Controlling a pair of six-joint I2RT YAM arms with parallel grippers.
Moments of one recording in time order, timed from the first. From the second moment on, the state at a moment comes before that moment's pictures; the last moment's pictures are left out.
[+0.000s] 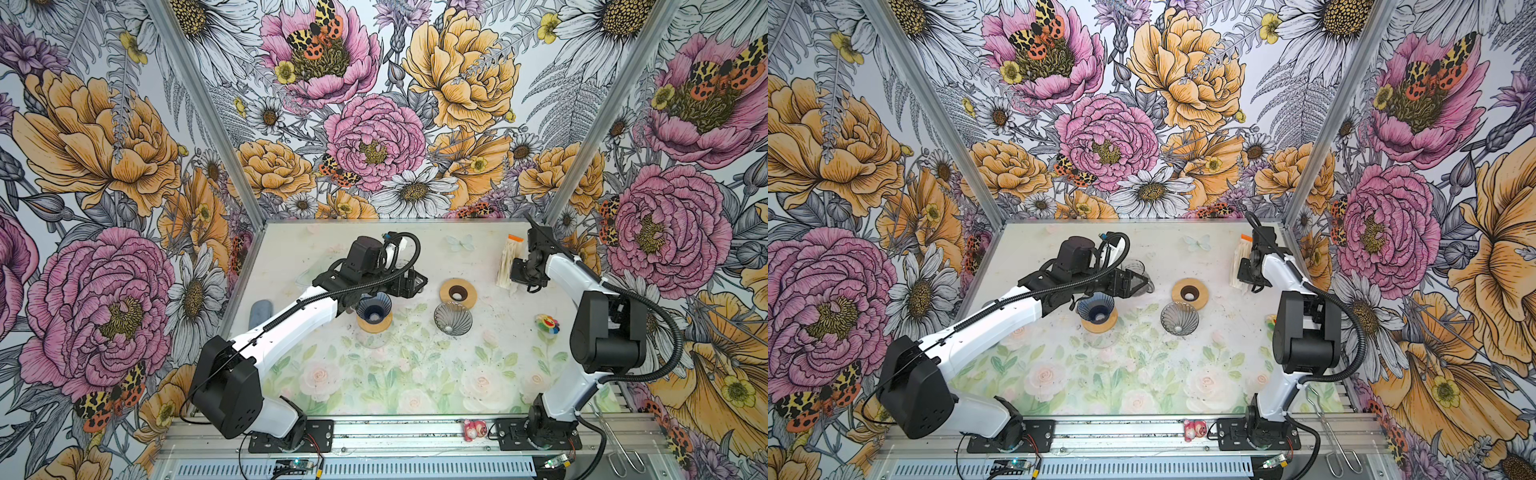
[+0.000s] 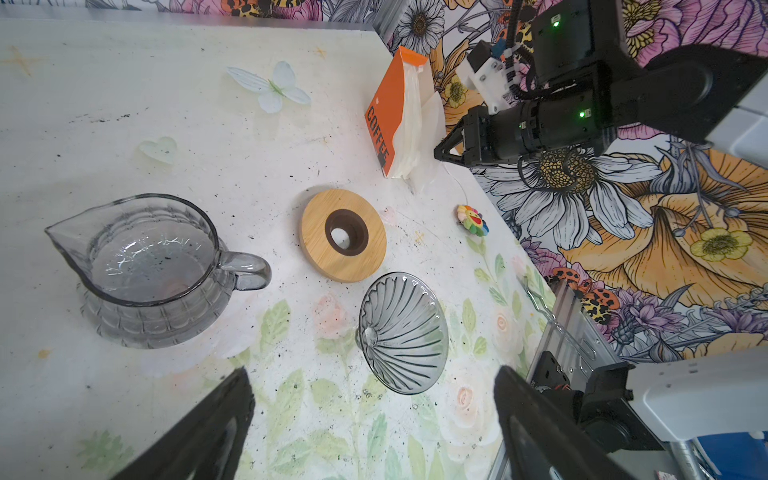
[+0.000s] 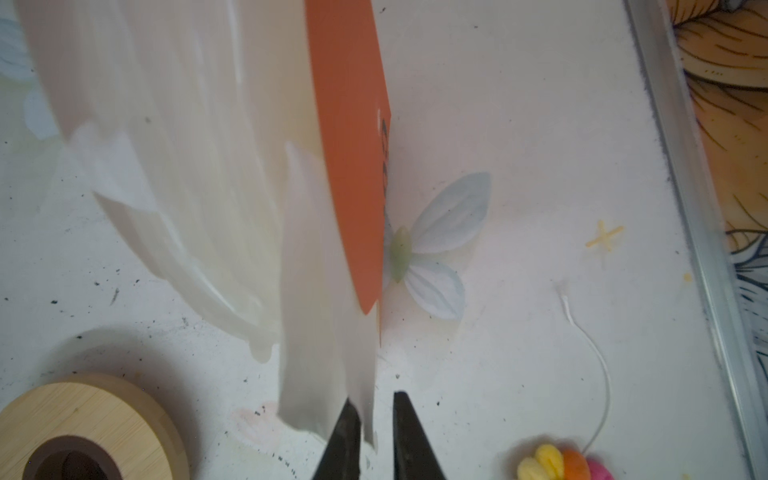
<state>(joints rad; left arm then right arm) -0.62 1.44 1.16 -0.29 0.38 -0.37 -0.10 1.77 1.30 -0.68 0.03 0.20</state>
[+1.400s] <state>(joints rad) -0.62 1.47 1.18 -0.29 0.38 -0.36 -0.10 1.54 1.26 -0.72 0.04 0.19</state>
